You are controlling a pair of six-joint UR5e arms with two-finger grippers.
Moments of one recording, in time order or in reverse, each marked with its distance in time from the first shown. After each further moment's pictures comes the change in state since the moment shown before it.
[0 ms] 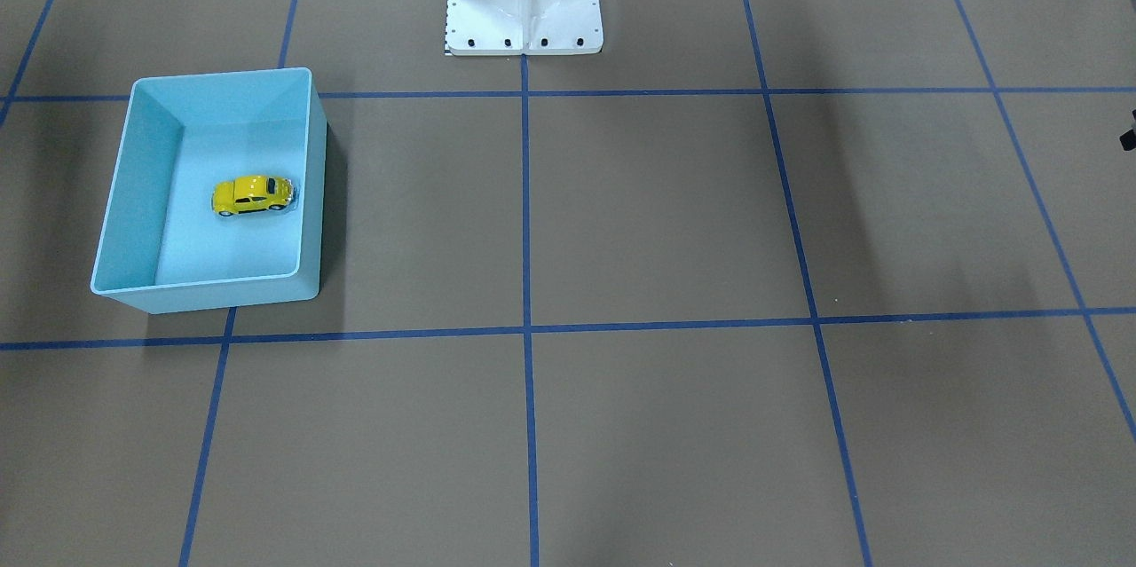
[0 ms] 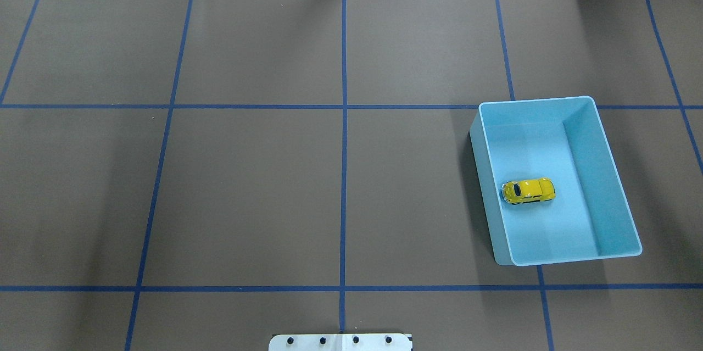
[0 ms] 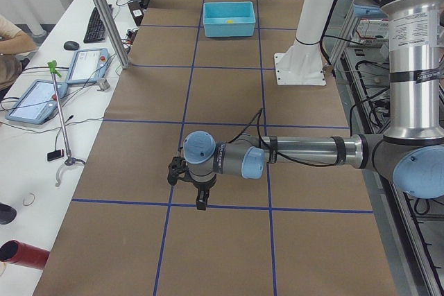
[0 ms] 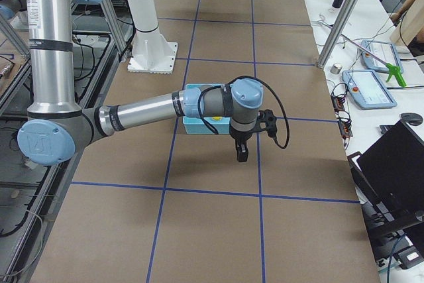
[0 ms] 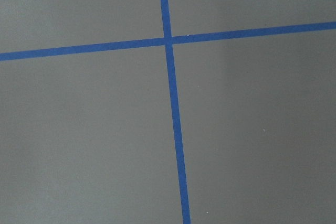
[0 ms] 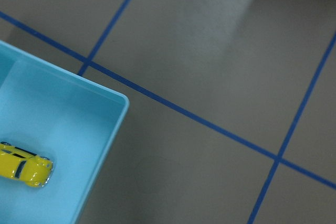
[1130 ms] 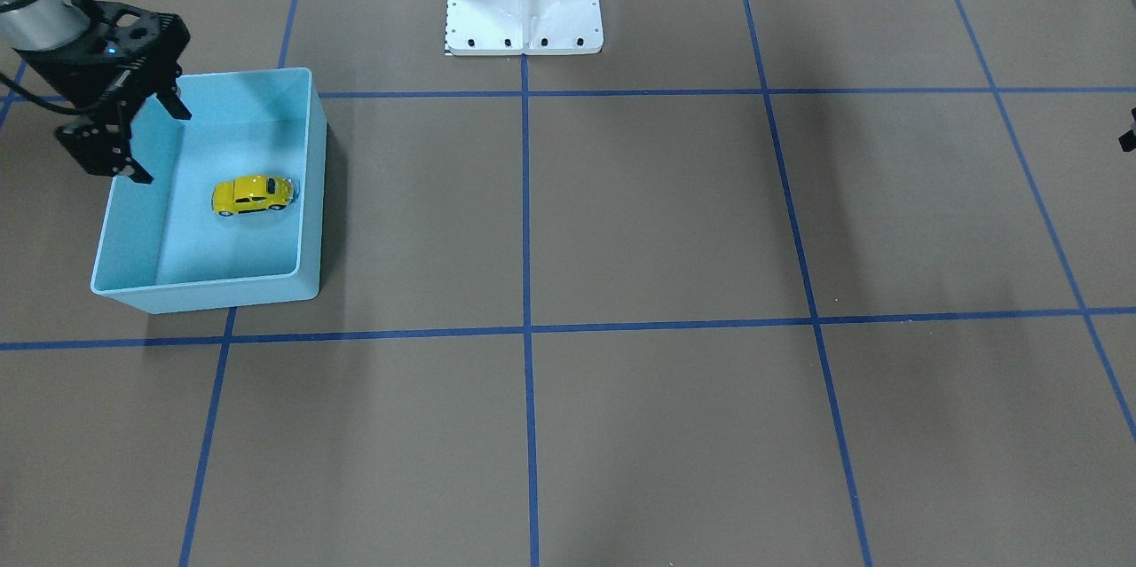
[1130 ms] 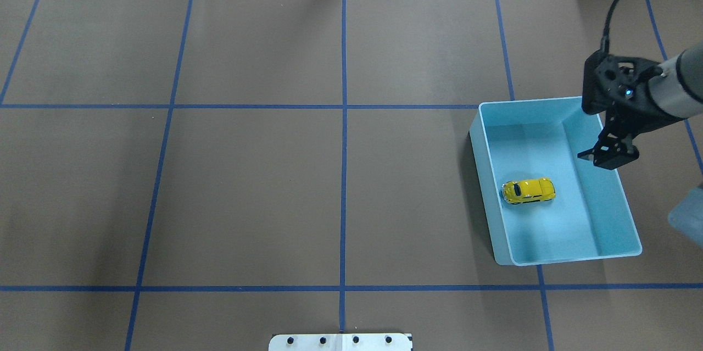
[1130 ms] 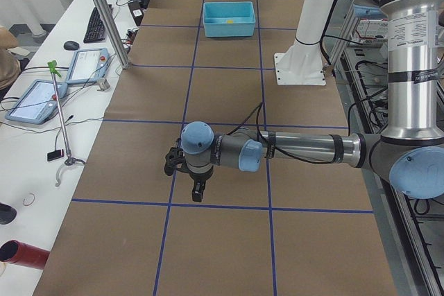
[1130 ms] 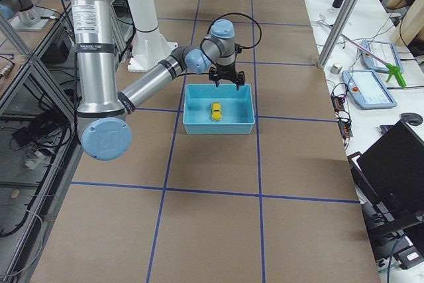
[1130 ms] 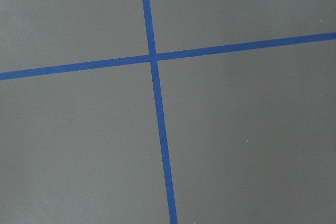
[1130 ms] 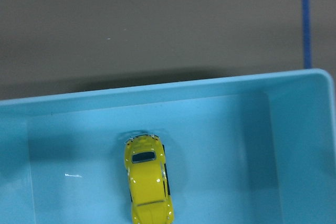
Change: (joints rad) left arm 0.001 -0.009 -0.039 0.004 -0.003 -0.003; right arm -0.555 0.075 0.355 0.221 -0.265 -0.313
